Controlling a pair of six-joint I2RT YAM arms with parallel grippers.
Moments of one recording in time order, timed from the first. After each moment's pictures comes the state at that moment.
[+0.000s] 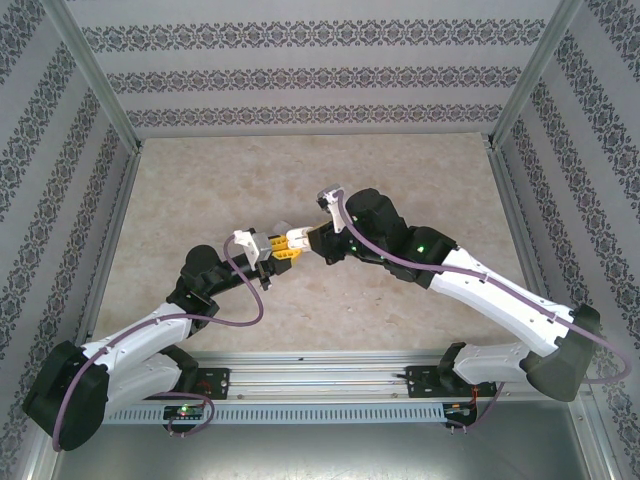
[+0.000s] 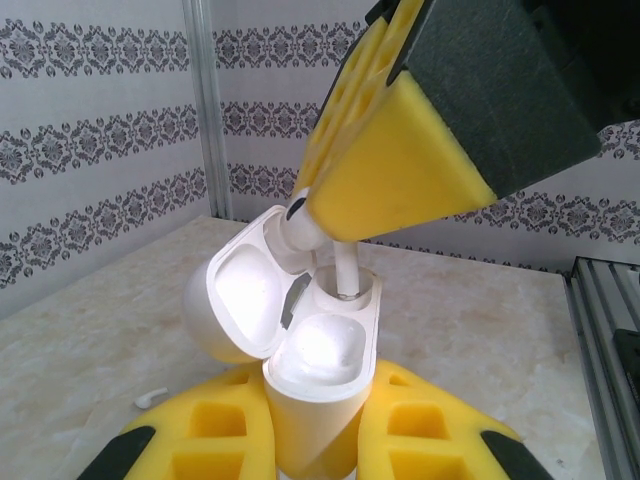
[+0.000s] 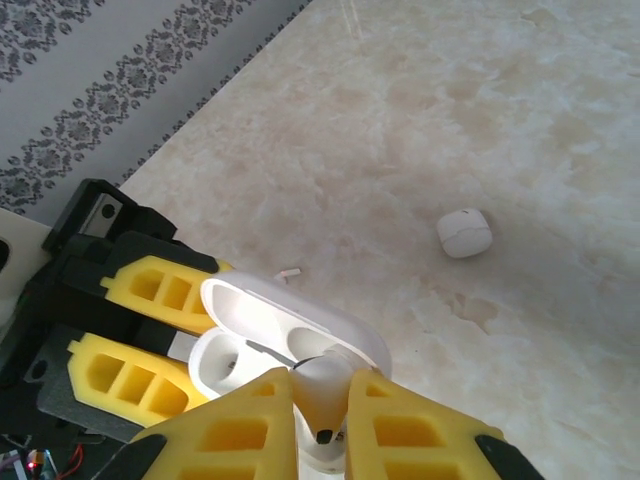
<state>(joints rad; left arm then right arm) -0.52 1.01 0.37 0.70 0.55 0.02 0.87 1.25 1.21 -0.53 -0.09 0.34</state>
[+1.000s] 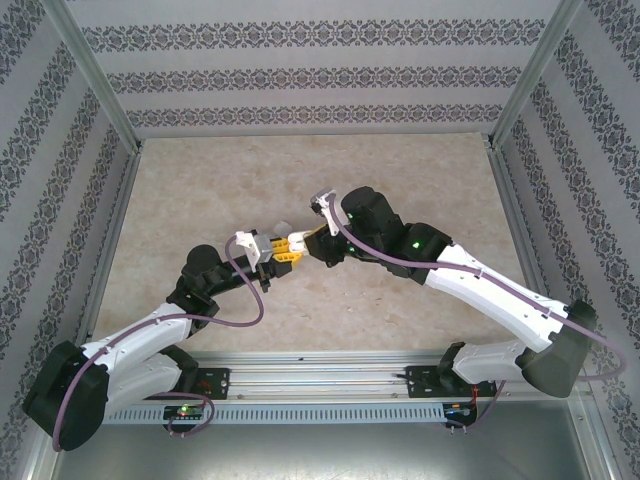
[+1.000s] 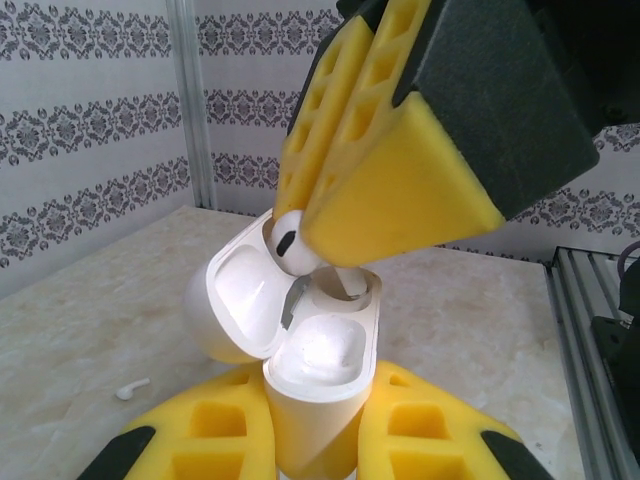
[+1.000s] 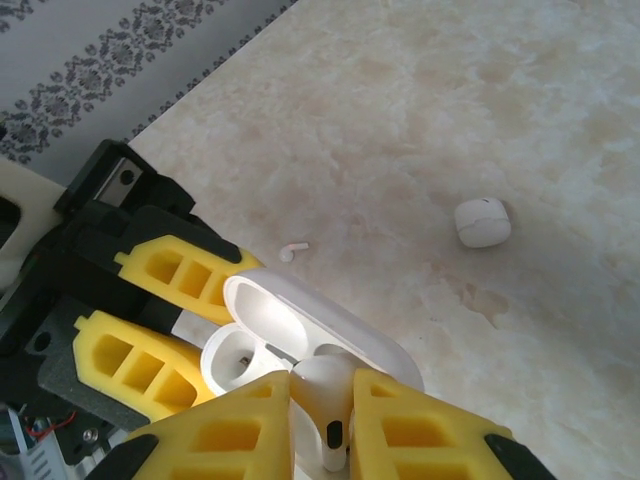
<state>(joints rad) -0.52 1.01 0.37 0.68 0.59 0.01 0.87 1.28 1.23 -0.56 -0.17 0.24</state>
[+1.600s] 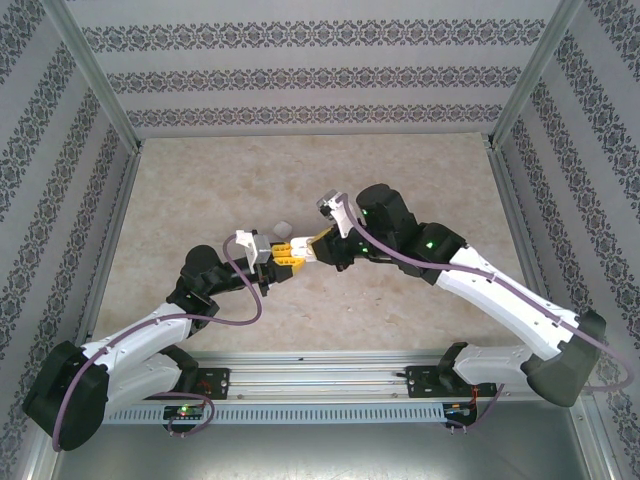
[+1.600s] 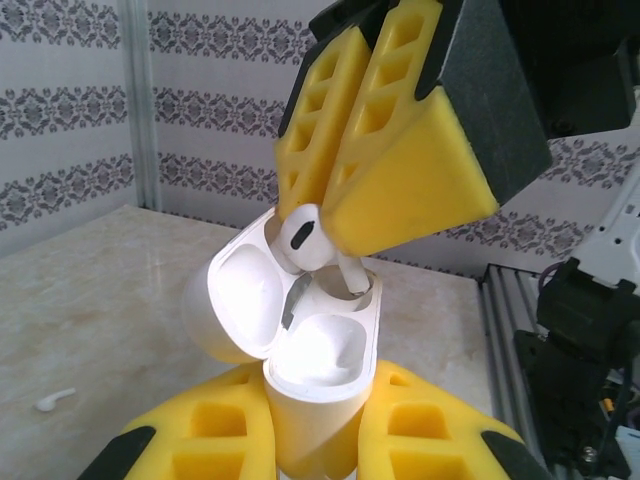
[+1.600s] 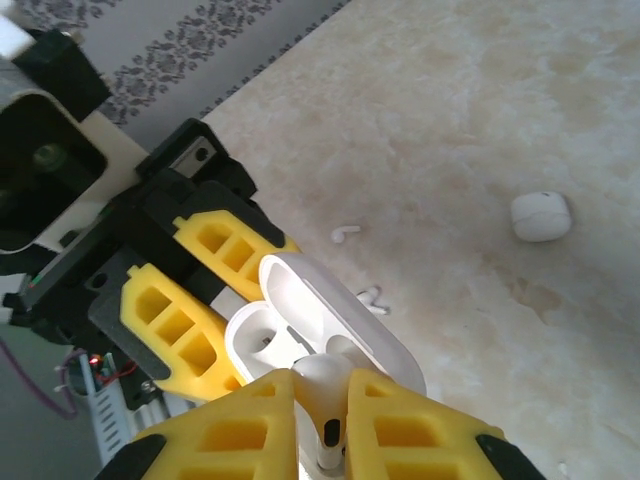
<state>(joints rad) -0.52 1.01 0.37 0.71 0.69 -0.12 0.80 1.22 1.20 -0.58 -0.37 0.20</state>
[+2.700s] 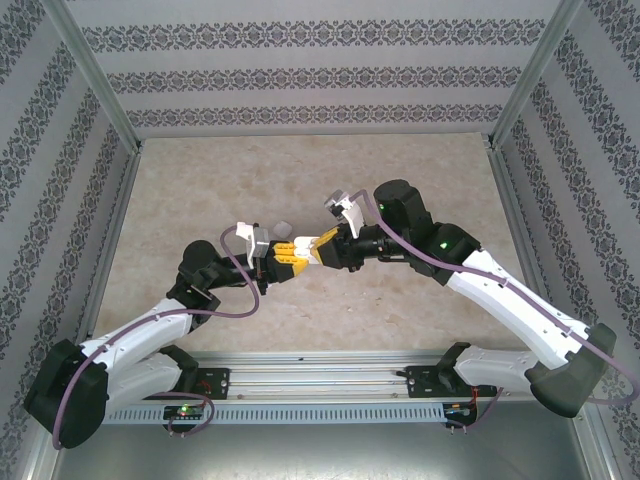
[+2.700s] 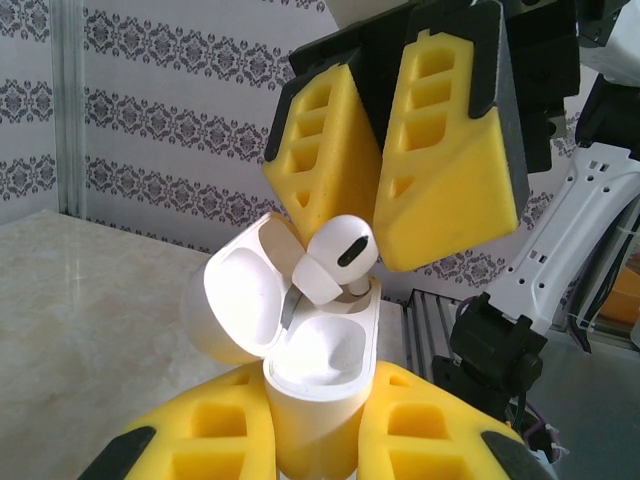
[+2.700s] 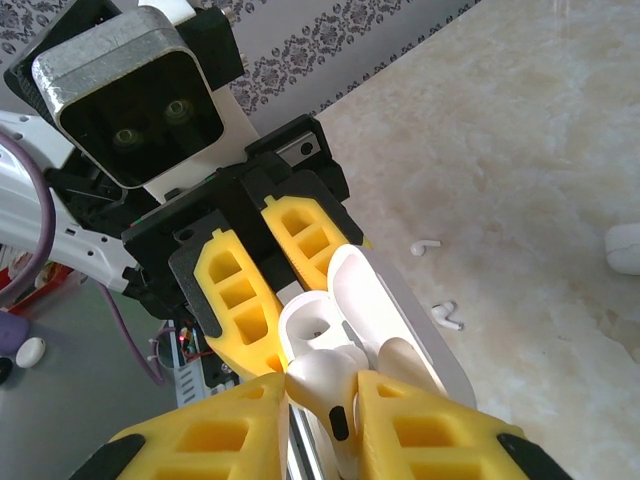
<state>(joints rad) -0.52 1.02 0.43 0.73 0.80 -0.28 0.73 1.17 1.17 -0.55 -0.61 0.17</state>
